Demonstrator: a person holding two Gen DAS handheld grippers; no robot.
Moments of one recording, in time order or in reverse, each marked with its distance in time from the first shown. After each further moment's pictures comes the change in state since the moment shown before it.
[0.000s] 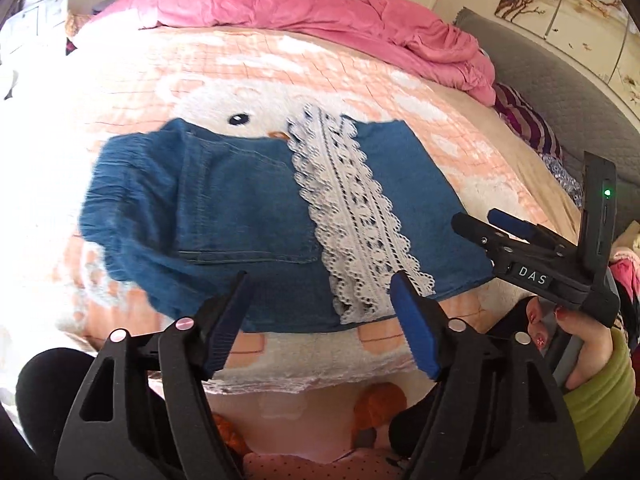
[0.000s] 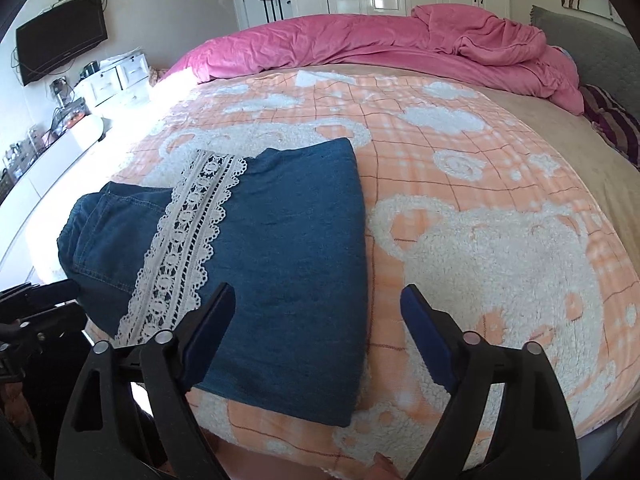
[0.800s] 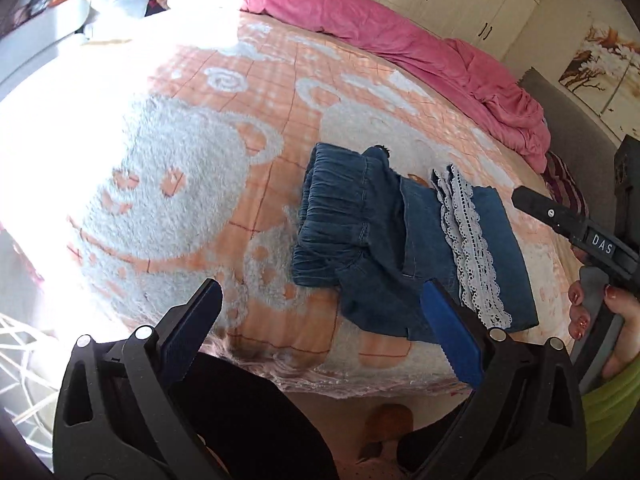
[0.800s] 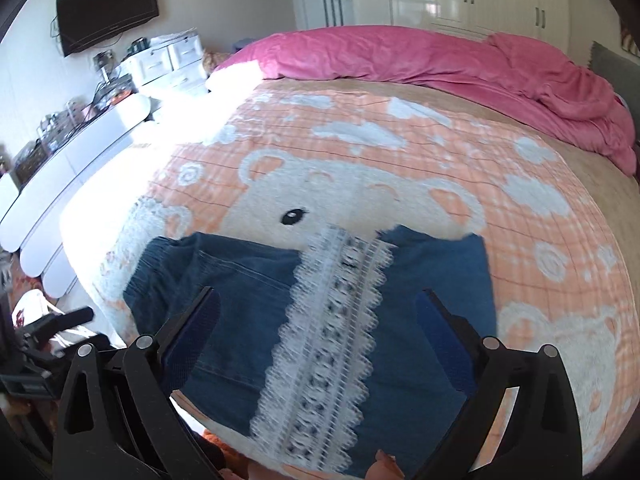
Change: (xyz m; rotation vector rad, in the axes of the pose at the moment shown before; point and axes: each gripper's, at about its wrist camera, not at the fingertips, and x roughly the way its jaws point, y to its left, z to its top) left arm -0.047 0.124 -0.005 -0.263 -0.041 0.075; right arm 0.019 0.122 0.093 -0.168 0.059 0.156
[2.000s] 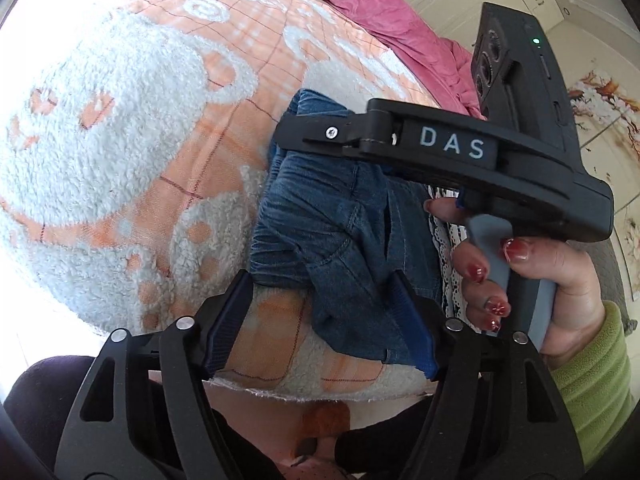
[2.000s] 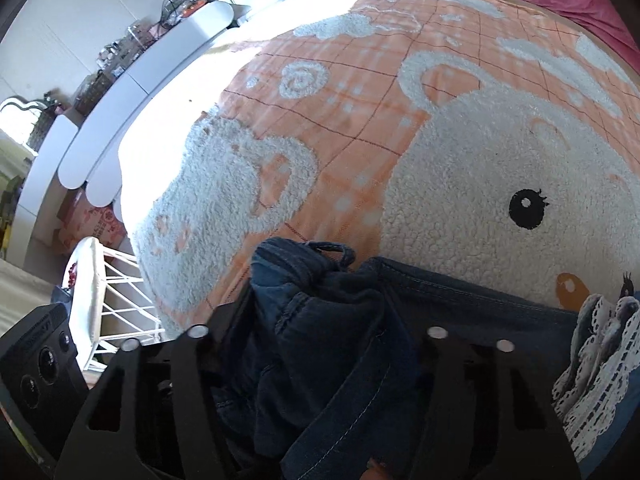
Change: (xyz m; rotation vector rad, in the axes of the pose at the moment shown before) left arm 0.053 0.004 -0.004 -0.138 0.095 -0.201; right arm 0.143 0.089 0.026 -0.075 0.322 0.372
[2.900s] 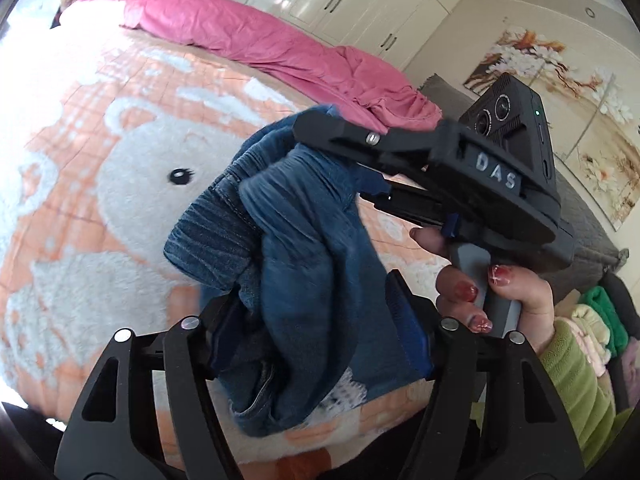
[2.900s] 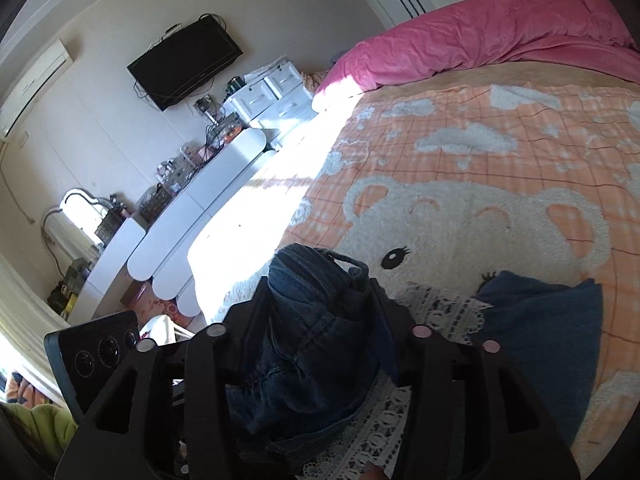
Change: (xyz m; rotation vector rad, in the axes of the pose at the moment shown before) left arm 0.031 -0.154 -0.005 0.284 -0.139 -0.164; right arm -0.176 -0.116 -0.061 0.137 -0.445 0.192
